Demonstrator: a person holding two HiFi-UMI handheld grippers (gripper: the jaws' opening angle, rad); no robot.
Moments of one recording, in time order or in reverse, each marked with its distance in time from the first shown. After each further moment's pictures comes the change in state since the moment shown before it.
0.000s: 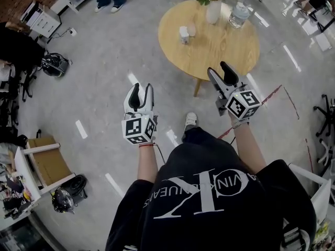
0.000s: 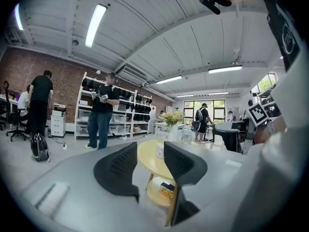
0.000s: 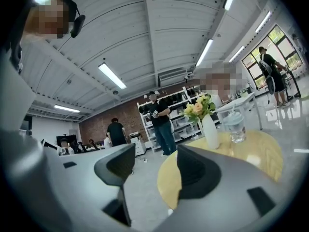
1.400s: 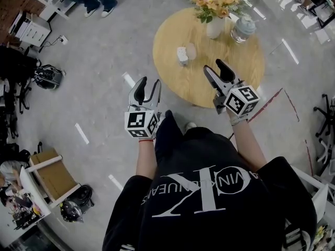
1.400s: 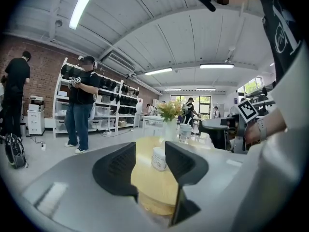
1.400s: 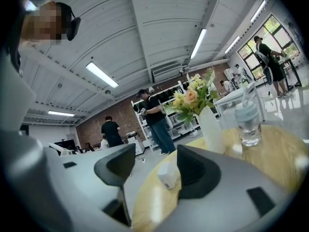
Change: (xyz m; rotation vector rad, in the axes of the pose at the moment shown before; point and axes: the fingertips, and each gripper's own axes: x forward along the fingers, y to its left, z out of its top) left arm 0.178 0.005 0.001 0.027 0.090 -0.194; right arm 0.124 -0.093 0.013 0.076 0.039 -0.009
